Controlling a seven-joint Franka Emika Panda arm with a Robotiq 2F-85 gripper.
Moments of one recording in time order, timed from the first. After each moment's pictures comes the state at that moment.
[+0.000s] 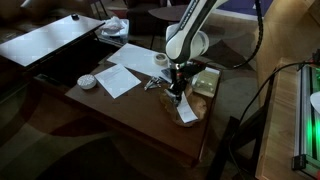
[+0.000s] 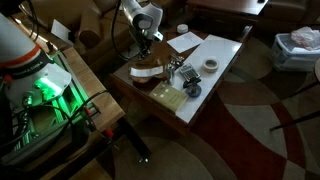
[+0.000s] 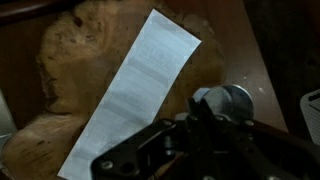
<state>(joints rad) -0.03 1.04 0.15 -1.84 0.24 2.53 -0.05</state>
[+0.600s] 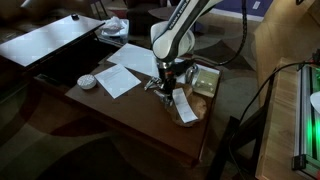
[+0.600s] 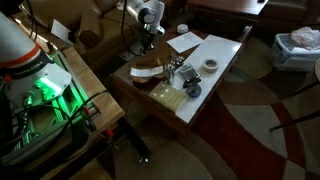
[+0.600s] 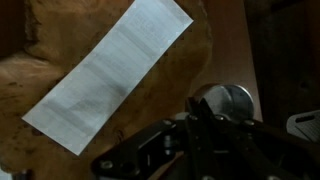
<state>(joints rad) 0.02 1.11 0.15 -1.63 0.14 2.38 -0.09</state>
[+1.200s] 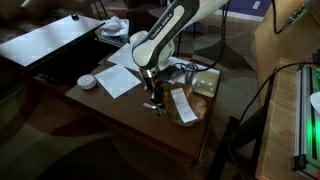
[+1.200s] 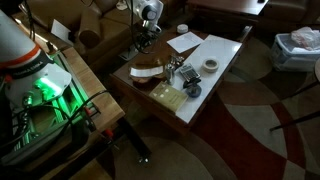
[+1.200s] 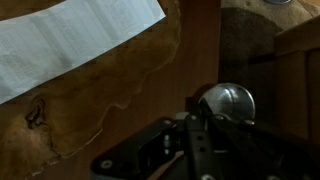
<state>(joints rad) 0.10 1.30 0.20 -1.27 0.09 2.07 -0.26</state>
